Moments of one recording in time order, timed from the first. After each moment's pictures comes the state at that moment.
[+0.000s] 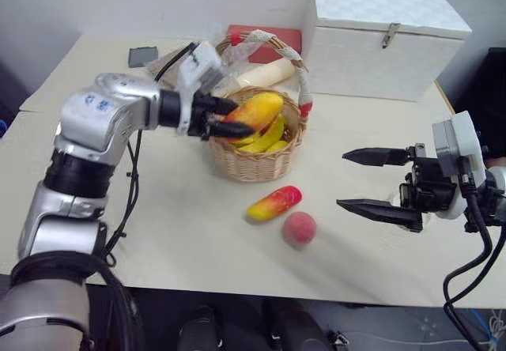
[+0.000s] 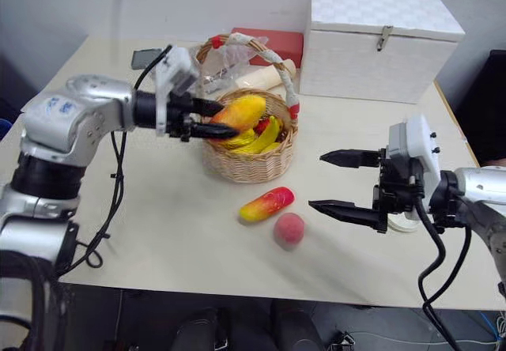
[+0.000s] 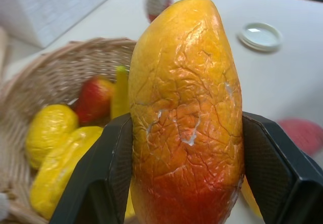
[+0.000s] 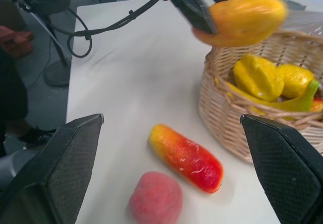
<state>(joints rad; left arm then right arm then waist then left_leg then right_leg) -1.15 0.64 -0.24 0.16 -0.44 0.93 -0.87 -0.29 -0.97 -0.32 -0.51 0.93 0.70 1.00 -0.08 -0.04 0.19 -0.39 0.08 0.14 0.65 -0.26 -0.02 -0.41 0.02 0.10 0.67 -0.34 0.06</state>
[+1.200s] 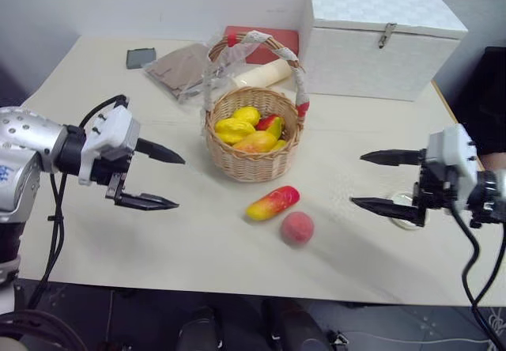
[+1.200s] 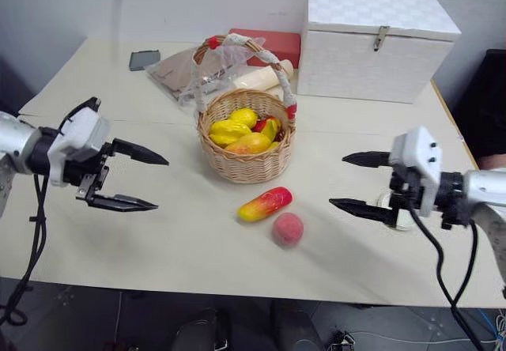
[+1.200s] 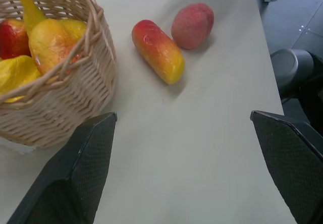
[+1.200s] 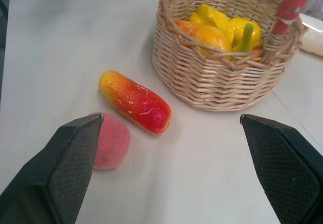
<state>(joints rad) -0.57 1.06 0.05 -0.13 -0.47 0.50 -1.45 -0.26 -1.01 -0.22 -0.38 0.62 0.50 1.10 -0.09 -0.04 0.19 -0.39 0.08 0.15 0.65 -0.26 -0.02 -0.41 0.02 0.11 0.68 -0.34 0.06</state>
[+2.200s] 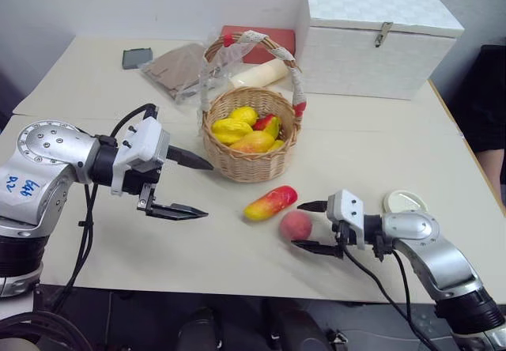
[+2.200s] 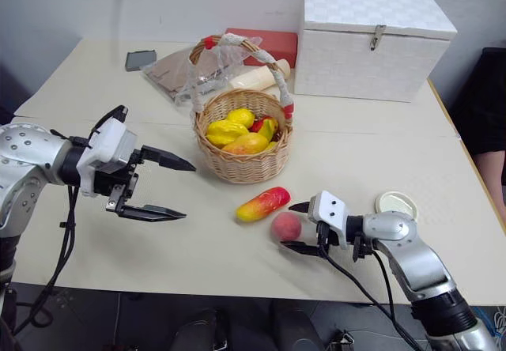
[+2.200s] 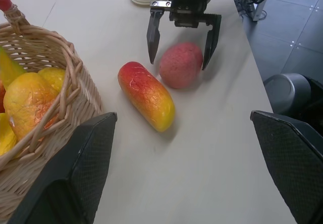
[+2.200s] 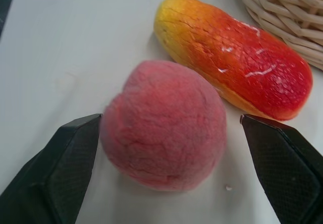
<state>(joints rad) -0.58 0.98 0.02 -0.27 -0.53 0.56 -1.34 -0.20 -0.68 0.16 -0.21 0.29 0.27 1.04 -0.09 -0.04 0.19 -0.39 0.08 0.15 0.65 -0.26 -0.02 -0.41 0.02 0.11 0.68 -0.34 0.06</state>
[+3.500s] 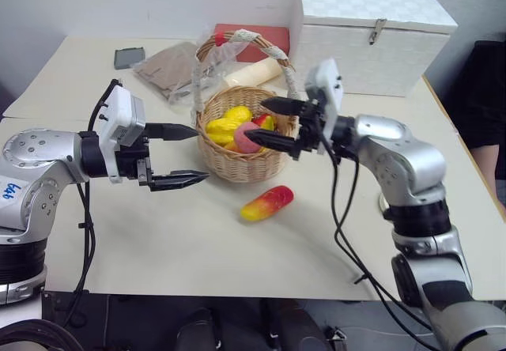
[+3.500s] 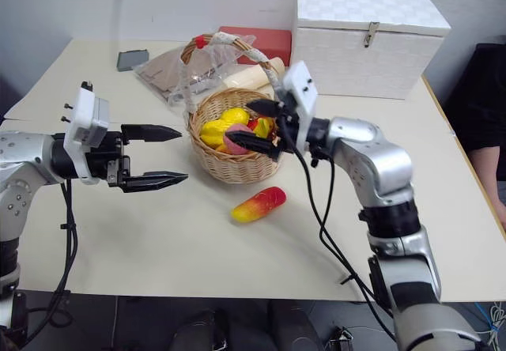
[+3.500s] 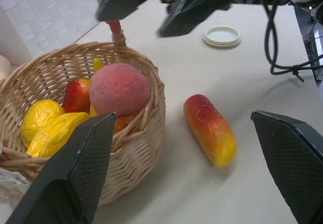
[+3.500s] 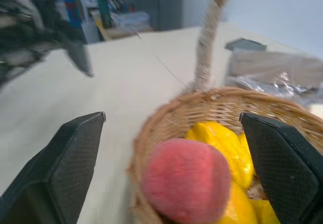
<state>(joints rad) -0.54 0.90 0.18 -0.26 -0.62 0.66 -1.08 -0.80 -0.42 0.04 -0.14 0.58 0.74 0.84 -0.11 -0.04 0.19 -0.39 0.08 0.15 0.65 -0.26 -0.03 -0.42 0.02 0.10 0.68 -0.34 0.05</state>
